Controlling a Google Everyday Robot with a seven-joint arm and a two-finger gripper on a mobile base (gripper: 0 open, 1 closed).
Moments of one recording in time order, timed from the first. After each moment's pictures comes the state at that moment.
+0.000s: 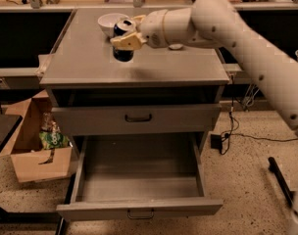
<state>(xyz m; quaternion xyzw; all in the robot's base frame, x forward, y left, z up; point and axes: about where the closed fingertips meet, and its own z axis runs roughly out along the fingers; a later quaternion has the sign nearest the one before) 0.720 0.057 0.947 -0.50 0.62 0.26 0.54</state>
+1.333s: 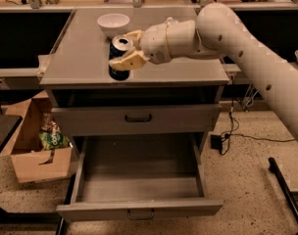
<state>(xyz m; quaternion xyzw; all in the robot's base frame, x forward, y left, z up) 0.657 0.063 0.928 -0.58 0.56 0.30 0.52</state>
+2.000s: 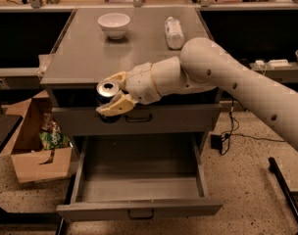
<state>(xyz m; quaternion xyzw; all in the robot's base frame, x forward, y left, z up) 0.554 0.097 0.855 -0.63 0.55 0.32 0.45</state>
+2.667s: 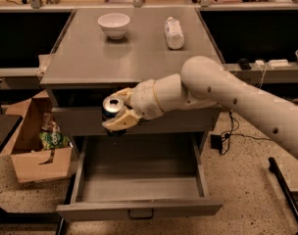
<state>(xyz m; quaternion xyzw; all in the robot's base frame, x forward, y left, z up) 0.544 0.089 0.812 -0.62 0.58 0.32 0.43</state>
